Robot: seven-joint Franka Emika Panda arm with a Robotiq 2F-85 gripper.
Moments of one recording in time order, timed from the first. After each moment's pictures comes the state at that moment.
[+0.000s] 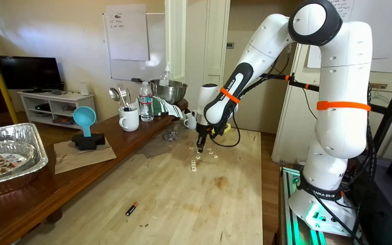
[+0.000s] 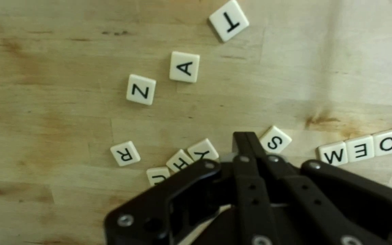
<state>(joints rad) -0.15 0.18 -0.07 -2.48 -0.10 2.77 -0.25</state>
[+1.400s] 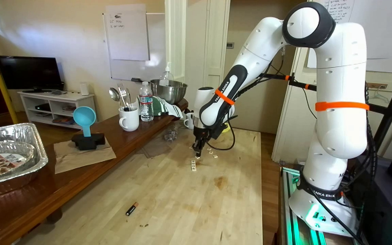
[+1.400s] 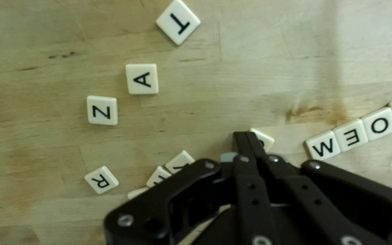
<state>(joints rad) -0.13 0.23 -0.06 -2.44 -0.03 2.75 -0.13</state>
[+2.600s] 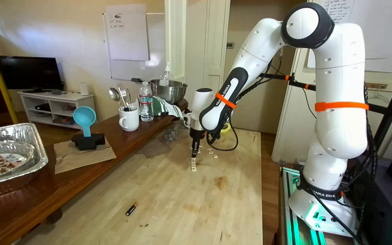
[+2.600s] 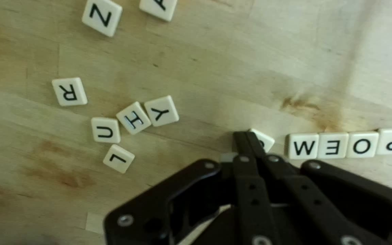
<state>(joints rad) -0.12 0.25 -0.02 -2.44 -0.11 2.83 -0.43</state>
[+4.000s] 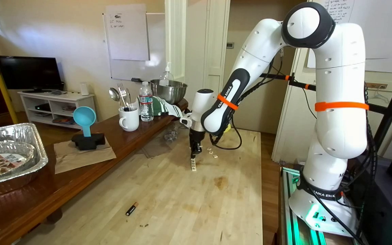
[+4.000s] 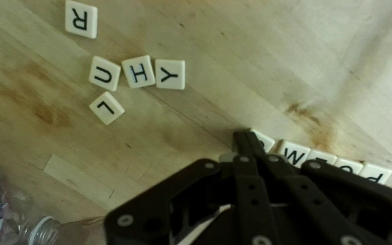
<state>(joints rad) -0.13 0.24 -0.01 -2.46 -0.15 2.88 -0.73</state>
